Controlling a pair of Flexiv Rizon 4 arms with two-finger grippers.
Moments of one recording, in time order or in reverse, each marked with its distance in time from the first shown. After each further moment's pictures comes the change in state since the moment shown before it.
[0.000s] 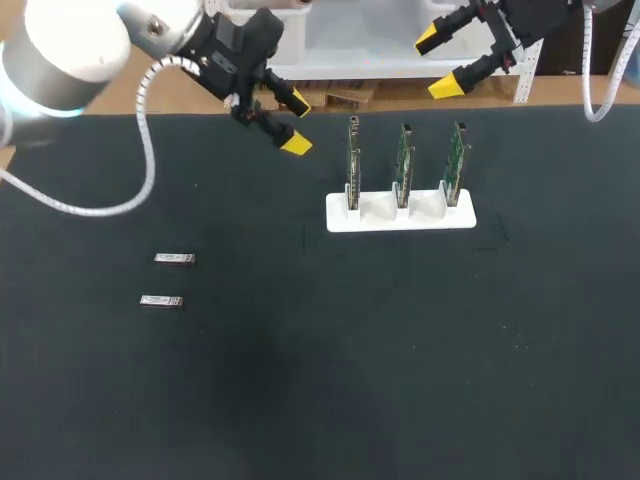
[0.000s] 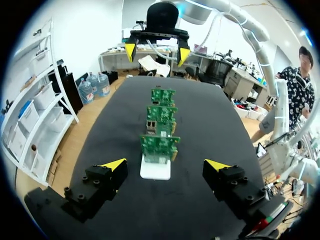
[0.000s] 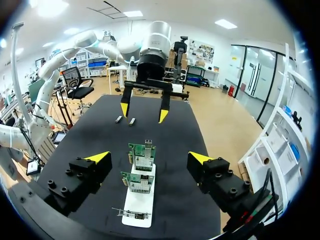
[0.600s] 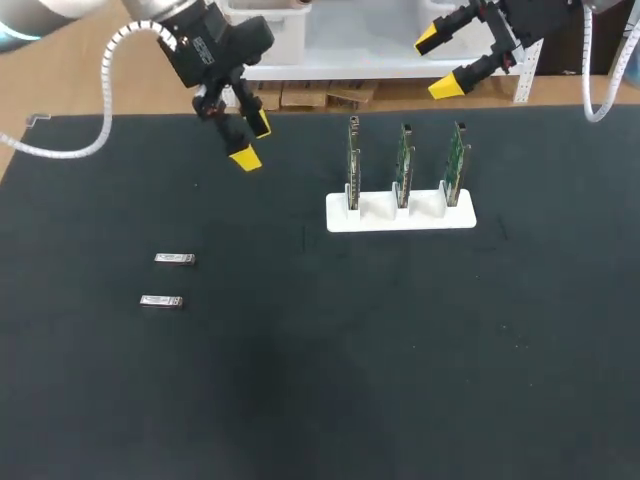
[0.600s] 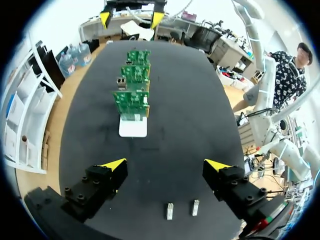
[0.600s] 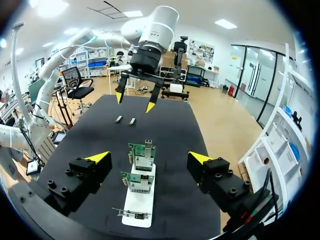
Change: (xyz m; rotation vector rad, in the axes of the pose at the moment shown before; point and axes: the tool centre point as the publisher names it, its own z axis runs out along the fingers) left arm 0.046 -0.037 -0.039 0.140 0.341 0.005; right arm 0.000 0.000 0.000 0.000 0.000 0.000
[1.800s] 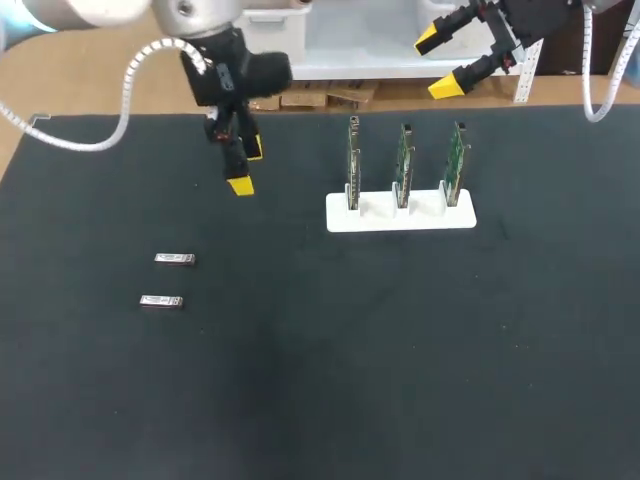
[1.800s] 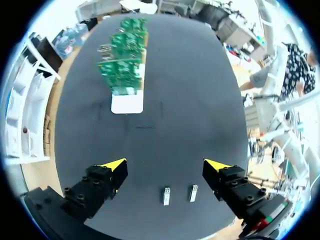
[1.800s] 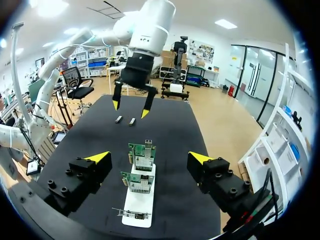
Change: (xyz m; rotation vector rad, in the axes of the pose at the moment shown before) left arm 0.021 -0.010 0.025 -0.016 0.270 0.012; right arm 0.000 0.000 0.000 0.000 0.000 0.000
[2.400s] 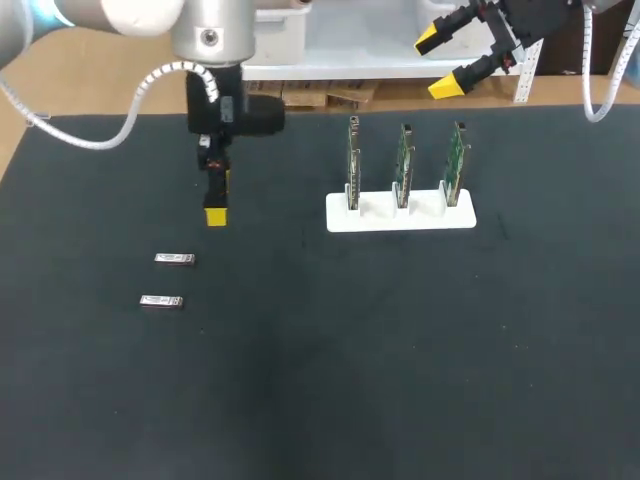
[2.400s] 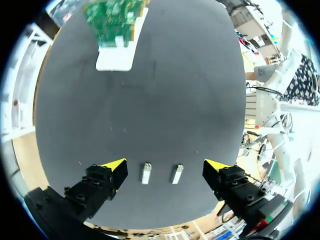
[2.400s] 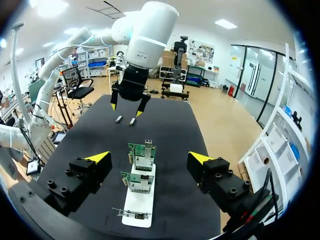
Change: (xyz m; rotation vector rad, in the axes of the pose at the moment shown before) left arm 0.052 -0.030 0.026 0.101 0.199 -0.196; right arm 0.000 0.000 0.000 0.000 0.000 0.000
